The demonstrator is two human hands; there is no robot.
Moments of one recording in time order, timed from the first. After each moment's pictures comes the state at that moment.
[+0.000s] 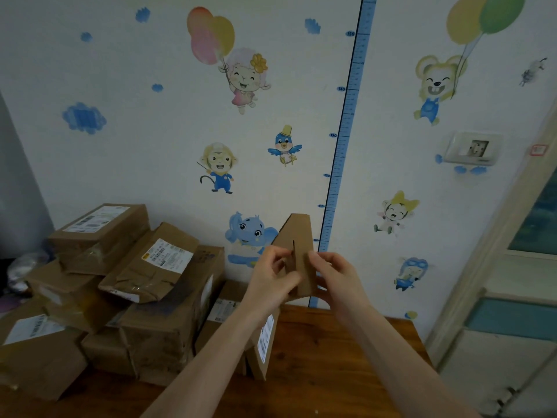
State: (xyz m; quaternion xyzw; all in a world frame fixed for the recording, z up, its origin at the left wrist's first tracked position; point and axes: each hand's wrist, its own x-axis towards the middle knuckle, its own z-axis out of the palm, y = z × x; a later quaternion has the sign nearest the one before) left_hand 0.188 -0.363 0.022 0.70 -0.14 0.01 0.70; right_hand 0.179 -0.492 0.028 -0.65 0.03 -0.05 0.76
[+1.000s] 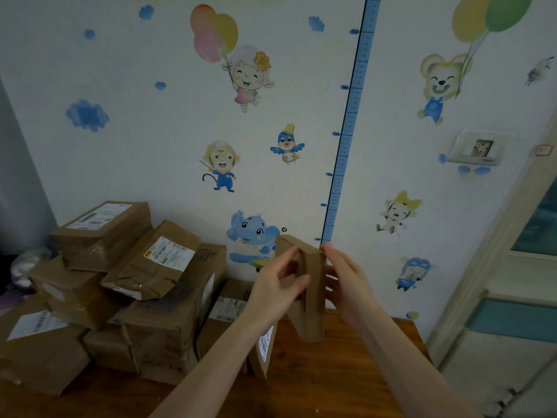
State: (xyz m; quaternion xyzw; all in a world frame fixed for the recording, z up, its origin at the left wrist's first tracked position) left_hand 0.180 -0.365 0.014 0.72 -0.19 0.03 0.67; right_hand 0.176 -0.501 0.027 -0.62 0.05 -0.03 0.78
